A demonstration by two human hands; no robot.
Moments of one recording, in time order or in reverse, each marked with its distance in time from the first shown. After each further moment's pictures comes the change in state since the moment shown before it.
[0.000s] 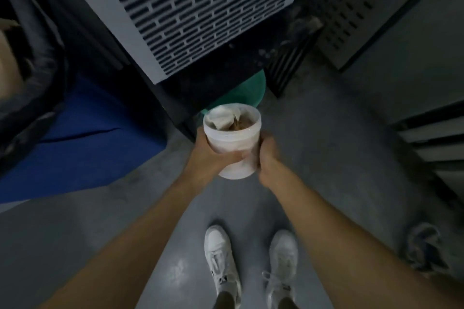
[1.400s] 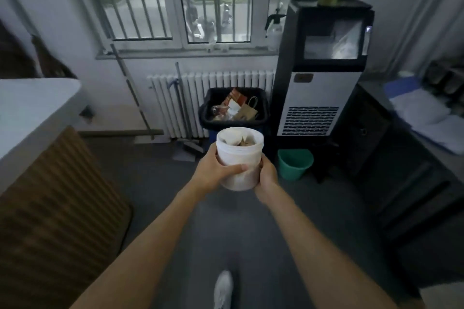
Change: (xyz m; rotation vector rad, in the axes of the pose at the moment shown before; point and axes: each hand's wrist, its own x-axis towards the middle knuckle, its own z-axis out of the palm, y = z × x) left_hand -0.835 0.333 0.000 0.050 0.617 0.106; right_hand -0.764 0.229 -0.201 -0.241 -0.639 -0.347
